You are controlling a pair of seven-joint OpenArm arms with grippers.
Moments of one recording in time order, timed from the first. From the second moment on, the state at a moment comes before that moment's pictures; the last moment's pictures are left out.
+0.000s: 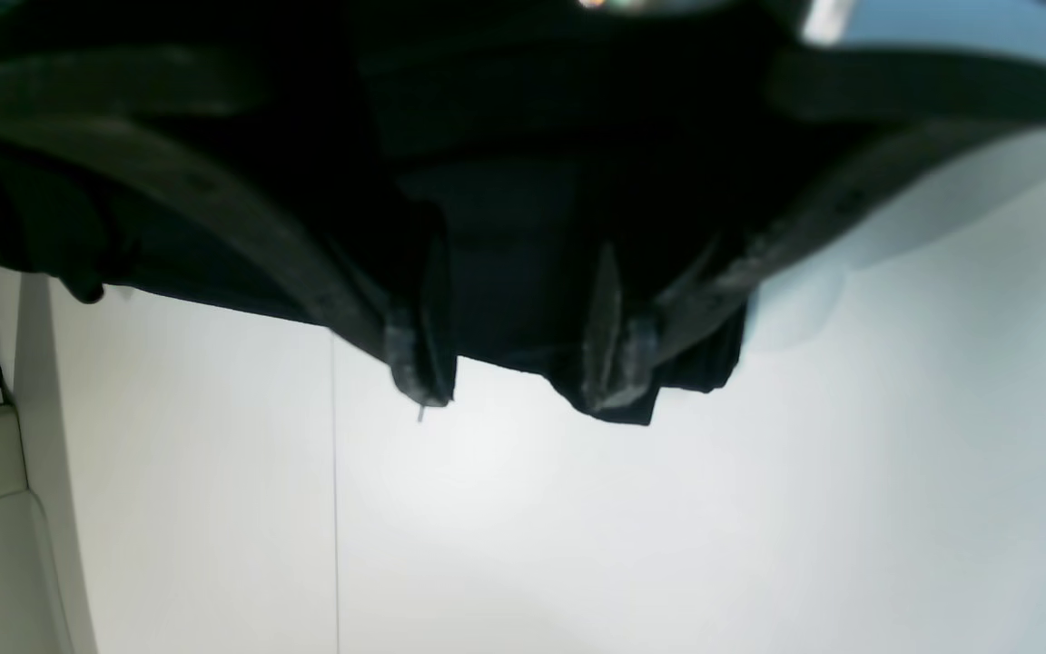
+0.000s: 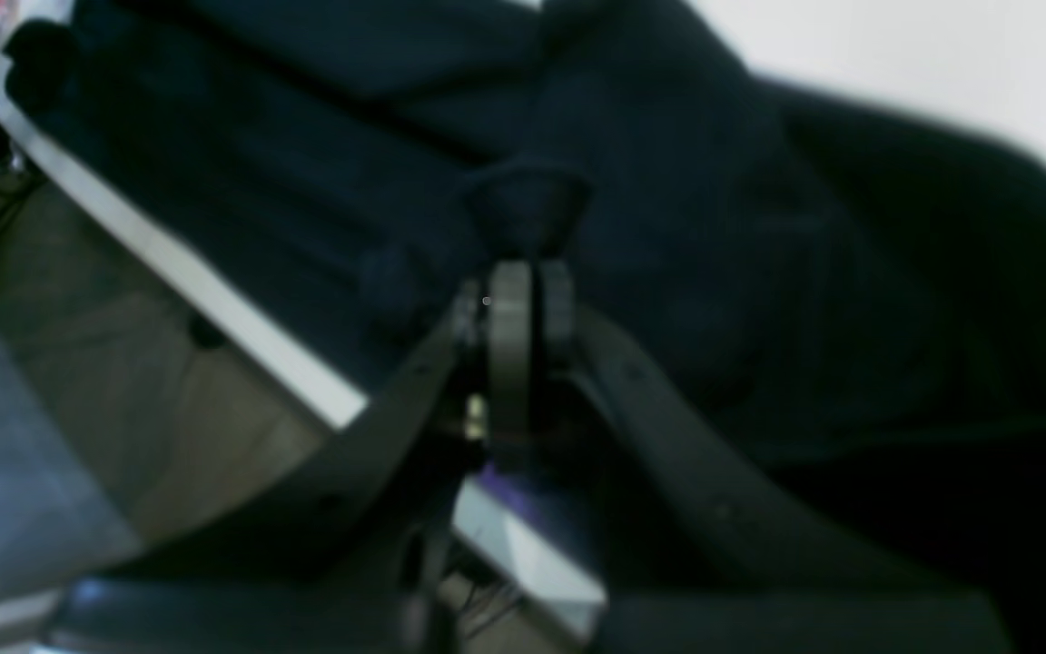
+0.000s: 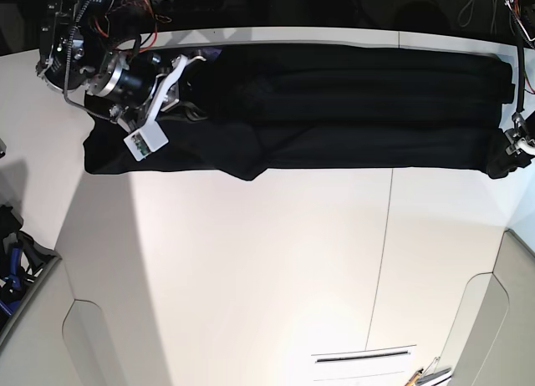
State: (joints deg) left arm 3.1 -32.2 -38.8 66.3 -61.4 -35.9 59.2; right arm -20.0 6.8 6.0 118.2 38.0 29.0 -69.7
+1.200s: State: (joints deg) left arm 16.0 -26.6 -48.2 66.2 -51.7 -35.9 47.0; right arm -18.4 6.8 13.3 122.0 23.0 26.7 -60.2
